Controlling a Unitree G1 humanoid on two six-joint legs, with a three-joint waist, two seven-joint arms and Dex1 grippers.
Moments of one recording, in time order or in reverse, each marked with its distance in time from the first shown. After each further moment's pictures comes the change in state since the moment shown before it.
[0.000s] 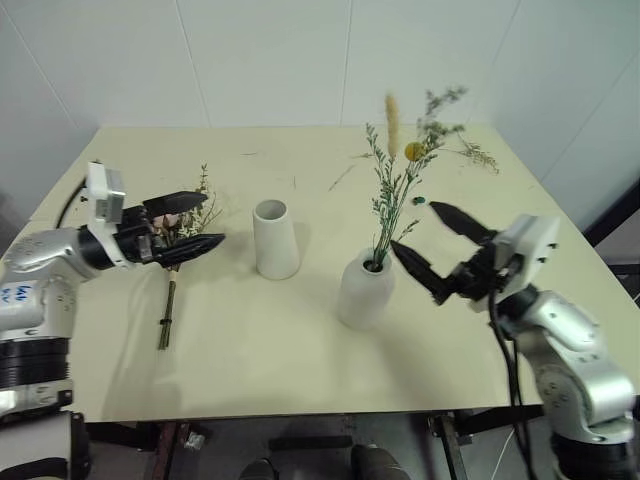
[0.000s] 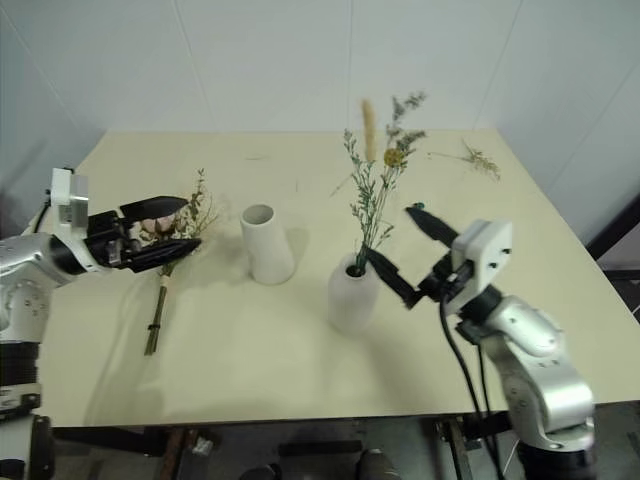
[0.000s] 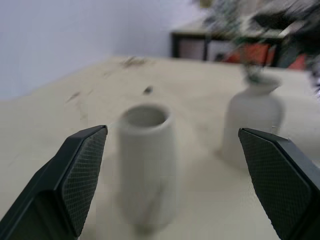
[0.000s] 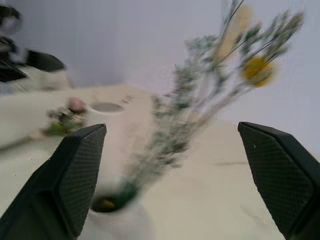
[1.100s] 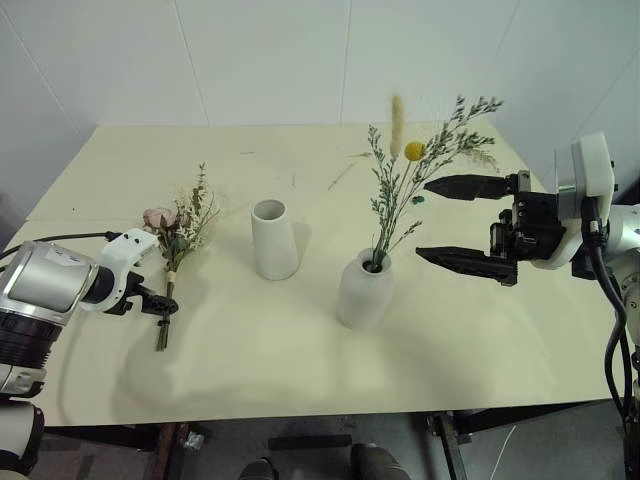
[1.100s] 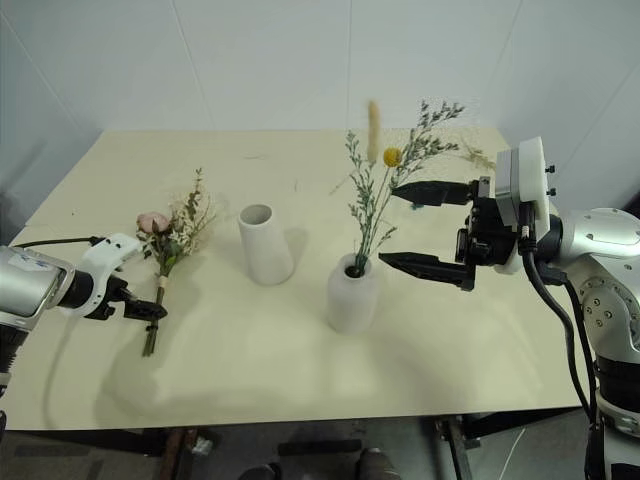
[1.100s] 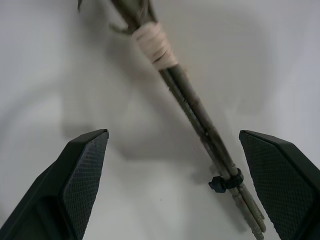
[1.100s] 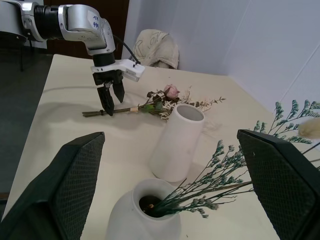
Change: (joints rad) left arm -0.086 0.129 -0.418 -0.153 0.394 0.969 0.275; right arm -0.363 -0.327 0.050 0.241 0.200 0.168 0.539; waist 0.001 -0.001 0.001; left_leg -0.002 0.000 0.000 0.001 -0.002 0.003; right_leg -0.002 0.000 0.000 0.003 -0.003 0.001
